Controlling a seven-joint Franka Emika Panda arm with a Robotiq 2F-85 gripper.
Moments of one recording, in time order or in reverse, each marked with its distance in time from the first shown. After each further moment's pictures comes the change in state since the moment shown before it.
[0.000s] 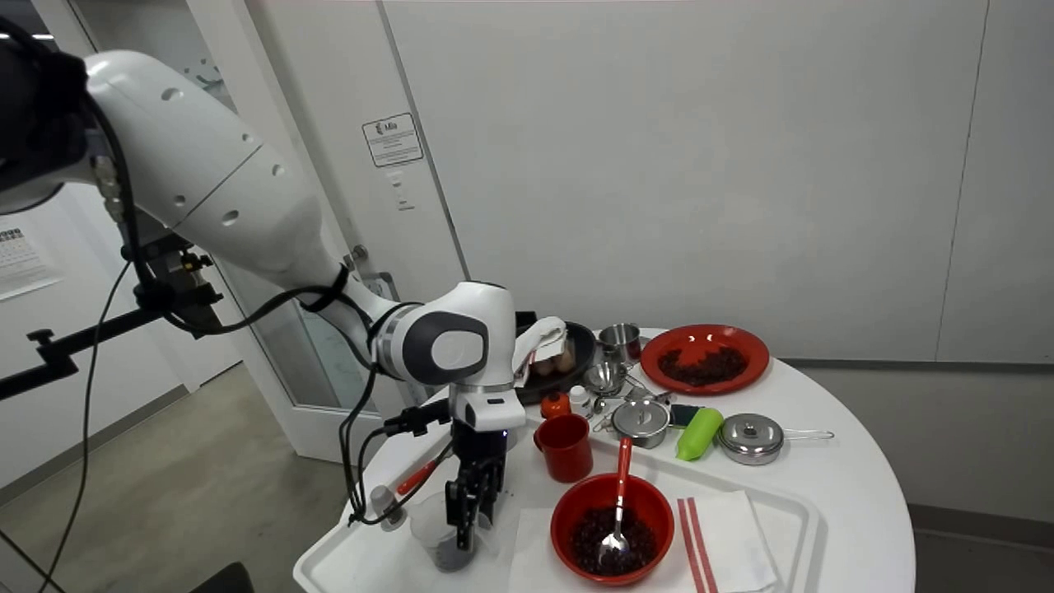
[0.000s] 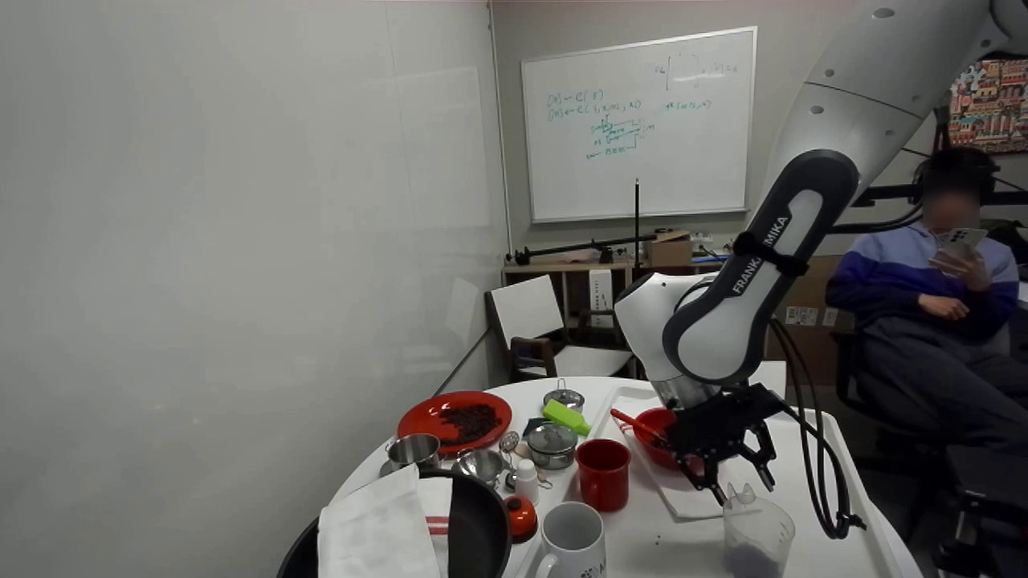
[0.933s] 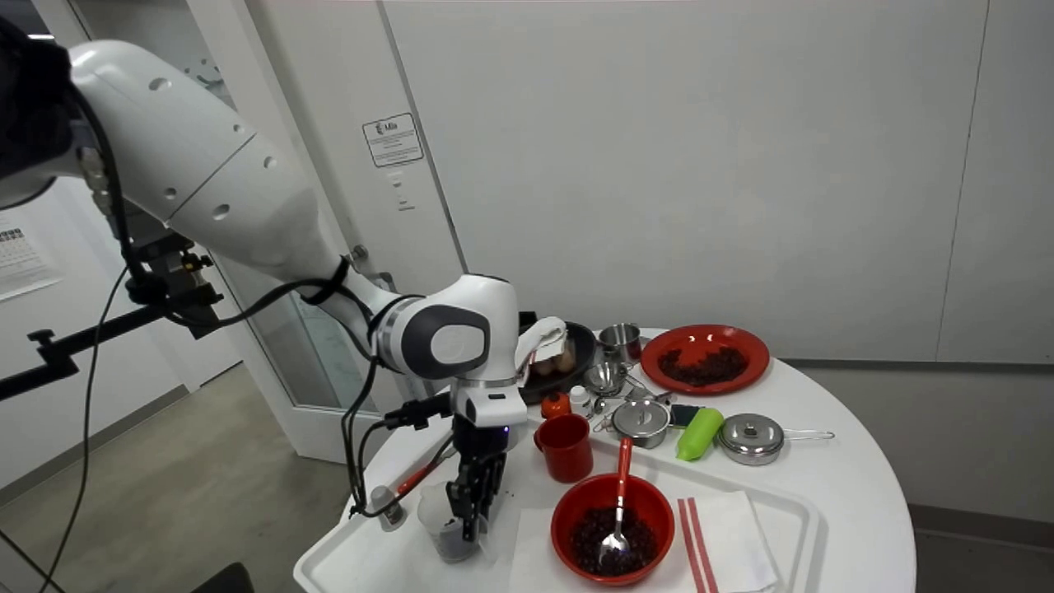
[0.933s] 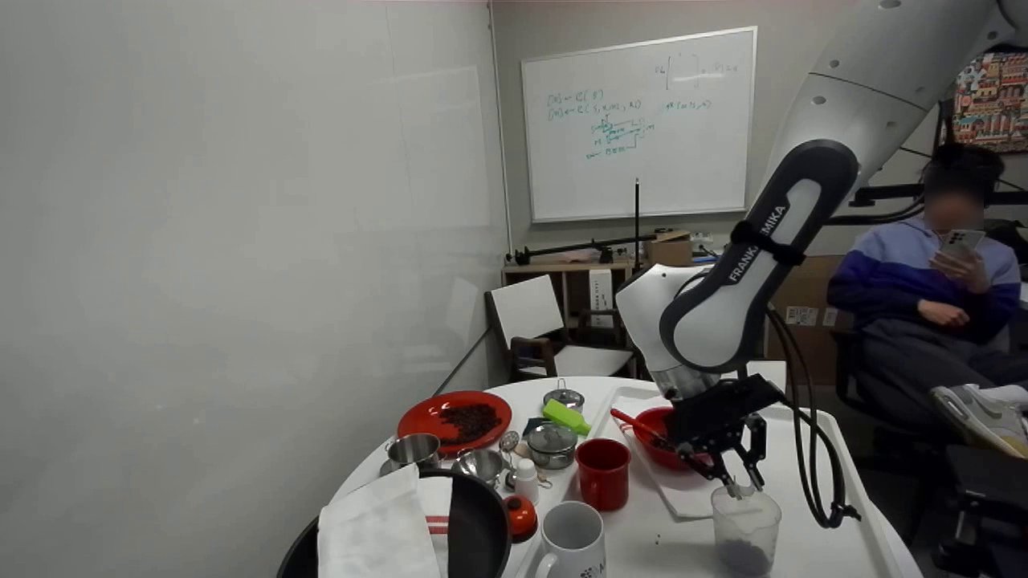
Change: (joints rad) arm -0.002 -0.023 -0.013 0.000 0.028 -0.018 -0.009
